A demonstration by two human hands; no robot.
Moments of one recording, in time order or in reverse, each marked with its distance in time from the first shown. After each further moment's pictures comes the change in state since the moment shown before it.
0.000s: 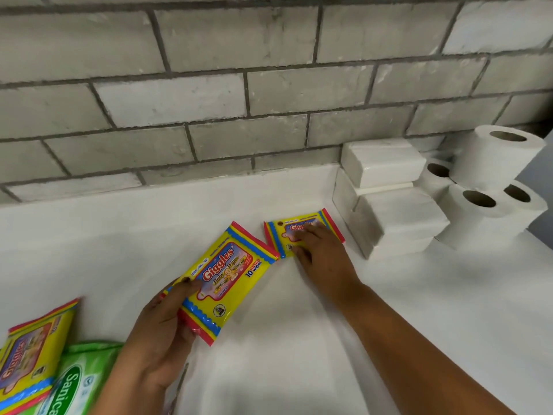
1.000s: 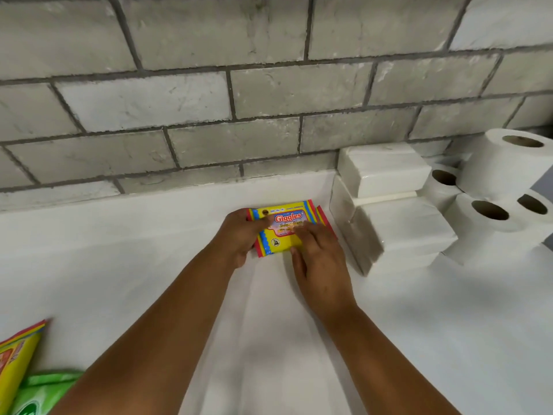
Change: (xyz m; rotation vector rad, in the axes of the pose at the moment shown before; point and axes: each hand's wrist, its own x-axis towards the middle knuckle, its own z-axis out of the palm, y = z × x) left_hand 0.160 0.000 0.124 0.538 -0.084 0.071; right_hand 0.004 0.001 0.002 0.009 0.259 -0.013
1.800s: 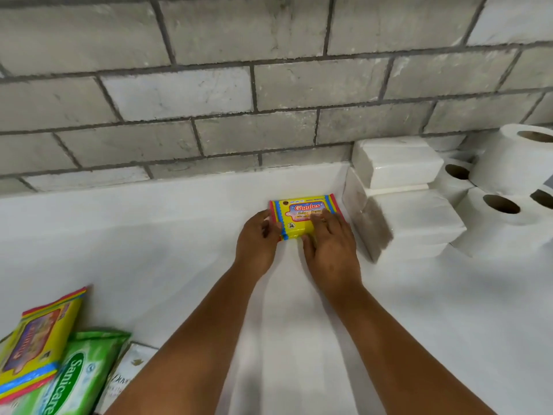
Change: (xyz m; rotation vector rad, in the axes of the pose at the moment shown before) left_hand -0.043 -0.040 0.002 0.409 0.247 0.286; right_hand 0.001 -0.003 0.003 -0.168 -0.078 0.069
